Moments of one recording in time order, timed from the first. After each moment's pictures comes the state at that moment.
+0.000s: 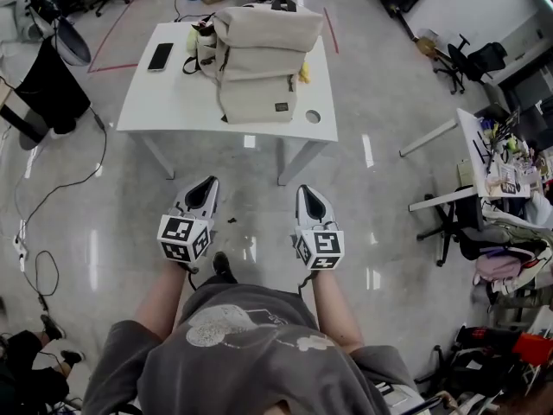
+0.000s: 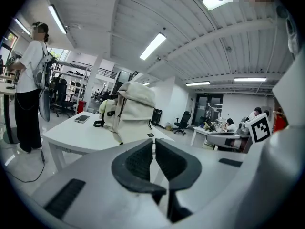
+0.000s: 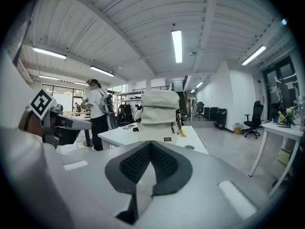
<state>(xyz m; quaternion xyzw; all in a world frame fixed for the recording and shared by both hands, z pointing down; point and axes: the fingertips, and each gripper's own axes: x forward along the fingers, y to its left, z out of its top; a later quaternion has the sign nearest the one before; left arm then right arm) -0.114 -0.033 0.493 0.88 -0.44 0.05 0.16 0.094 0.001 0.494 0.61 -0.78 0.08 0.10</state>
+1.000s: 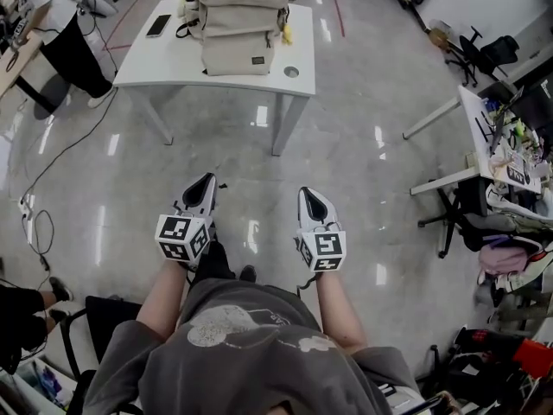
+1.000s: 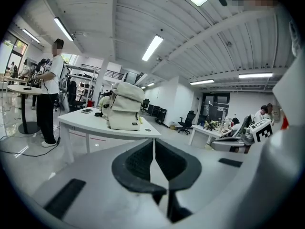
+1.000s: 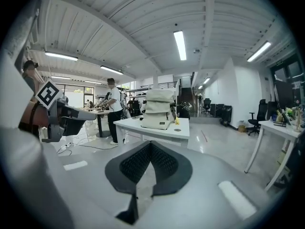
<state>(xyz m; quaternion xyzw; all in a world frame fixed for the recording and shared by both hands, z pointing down) -0.008 0.159 0.486 0.86 -0.48 0.05 0.16 0.208 0.191 0.509 0.56 -0.81 0.09 0.12</state>
